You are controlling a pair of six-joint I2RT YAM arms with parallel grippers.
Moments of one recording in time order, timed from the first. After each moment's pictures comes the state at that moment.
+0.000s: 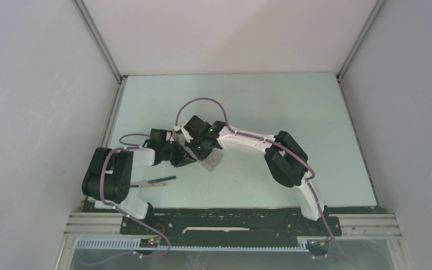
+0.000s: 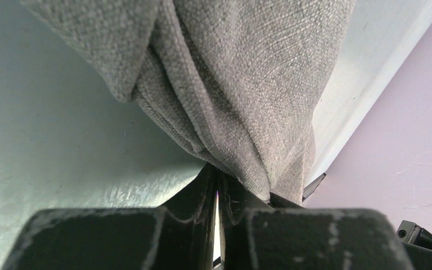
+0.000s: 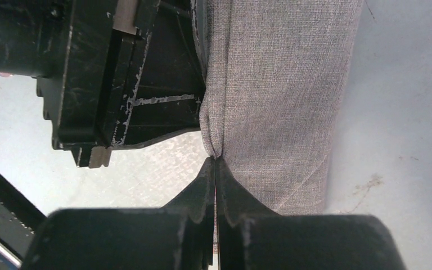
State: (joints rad) left arm -0.16 1.57 0.55 0.04 0.53 -0.89; right arm 0.98 2.16 1.74 -0.62 -0.08 0.05
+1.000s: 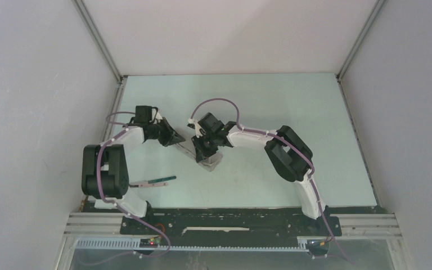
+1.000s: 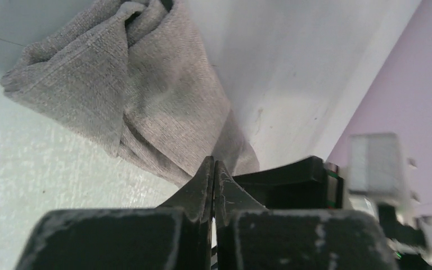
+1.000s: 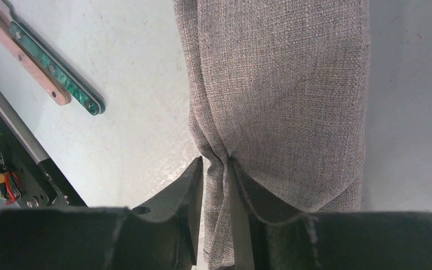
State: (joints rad) left arm 0.01 1.57 0.90 -0.32 0.59 -0.70; right arm 0.86 2.16 1.56 -0.35 -0.37 0.29
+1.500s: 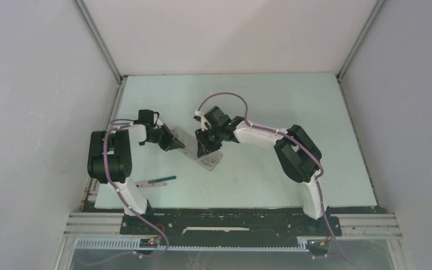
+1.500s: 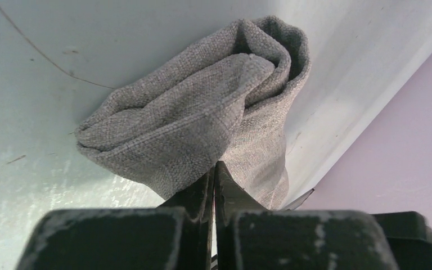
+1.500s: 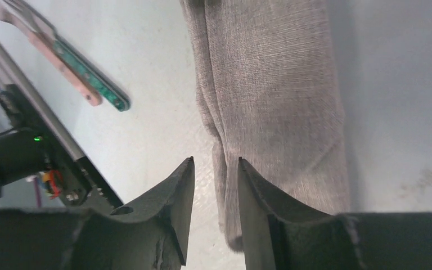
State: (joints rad) left arm 0.03 1.78 0.92 -0.30 0.57 -0.71; right arm 0.83 2.10 1.54 -0.37 -0.39 0.36
